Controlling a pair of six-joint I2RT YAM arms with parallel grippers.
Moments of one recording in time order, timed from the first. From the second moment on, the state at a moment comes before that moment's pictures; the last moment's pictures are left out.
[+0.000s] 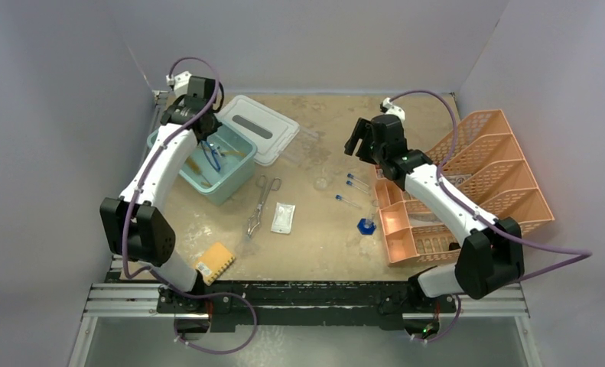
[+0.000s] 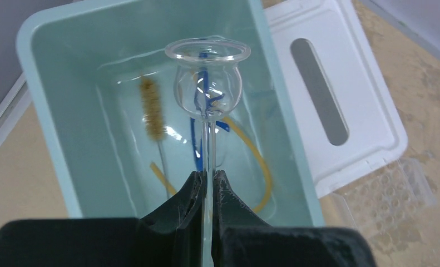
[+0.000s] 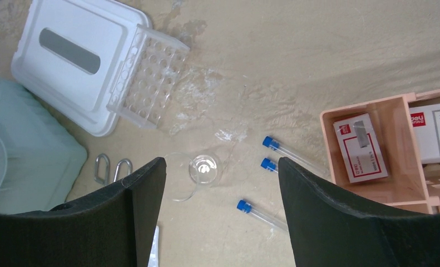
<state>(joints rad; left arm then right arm) -0.21 1.61 1.57 -0.76 -0.50 -0.60 0.41 1.40 1.10 -0.31 0.21 0.61</state>
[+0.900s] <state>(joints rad) -0.08 2.02 1.57 -0.95 -0.63 -0.87 0.37 1.50 1.17 -0.31 0.30 0.46</state>
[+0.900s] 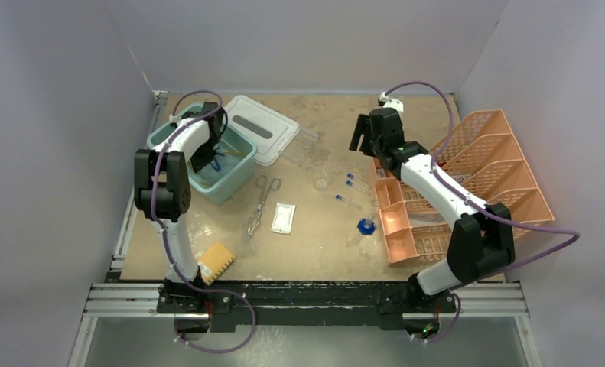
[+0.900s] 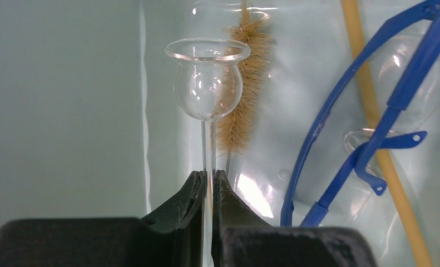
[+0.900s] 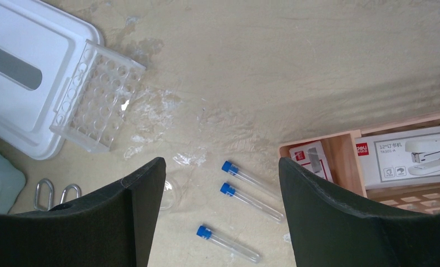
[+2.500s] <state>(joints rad) -0.49 1.40 1.36 -0.74 0.00 -0.41 0.37 1.36 1.08 -0.29 0.02 0.55</state>
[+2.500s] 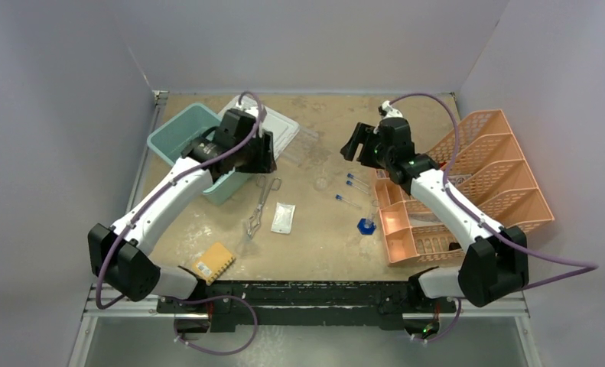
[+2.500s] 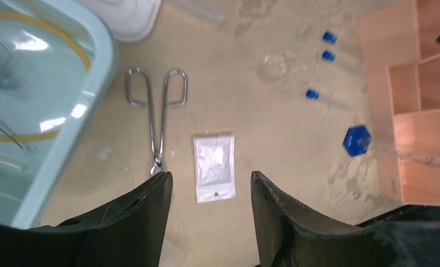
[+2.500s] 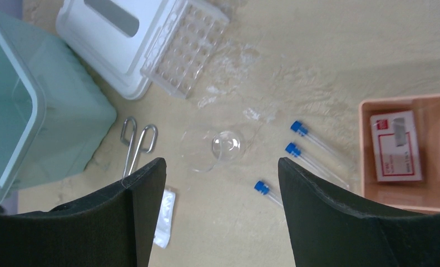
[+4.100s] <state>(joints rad) -0.57 1.36 0.77 -0.81 -0.06 -0.75 0.37 1.29 0.96 -0.31 -0.04 0.65</state>
